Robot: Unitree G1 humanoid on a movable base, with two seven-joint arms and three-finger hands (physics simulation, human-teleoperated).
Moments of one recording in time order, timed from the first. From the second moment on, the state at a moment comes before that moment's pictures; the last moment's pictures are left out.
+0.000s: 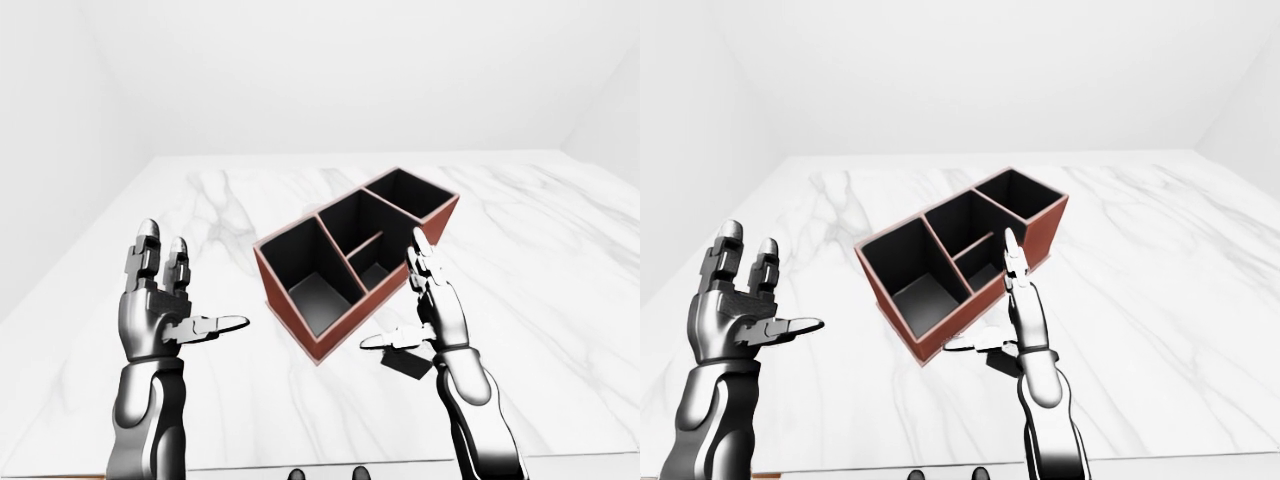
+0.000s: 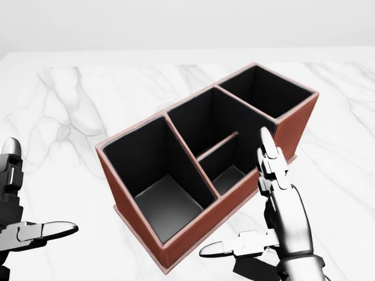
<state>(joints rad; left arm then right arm) 0.09 0.04 0.28 -0.44 -0.35 0.09 -0.11 0.12 -0.01 0.06 -0.37 -0.13 0.09 0.07</state>
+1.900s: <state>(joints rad) 0.10 0.04 0.28 -0.45 -0.34 0.09 -0.10 0.37 -0.02 -0.01 -0.65 -0.58 0.09 0.31</state>
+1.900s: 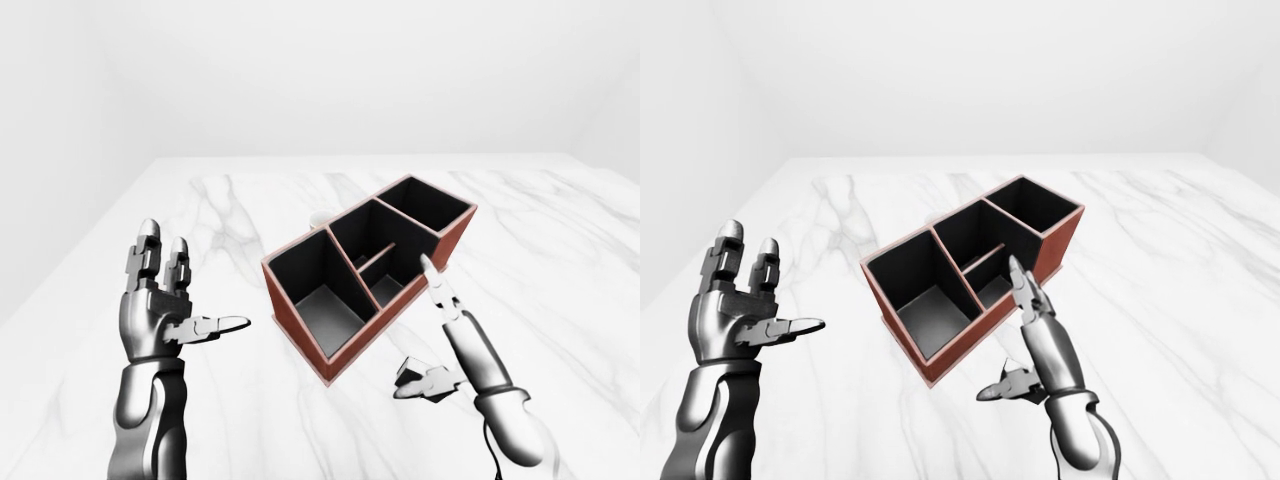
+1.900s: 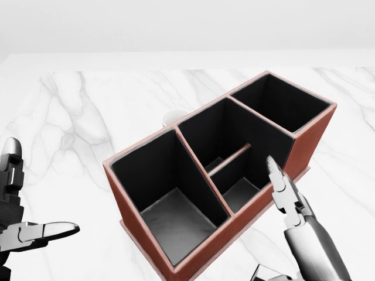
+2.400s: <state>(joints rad) 0.09 0.04 0.28 -0.44 -0.35 0.09 -0.10 0.39 -0.04 0.03 -0.64 -0.75 0.09 0.36</state>
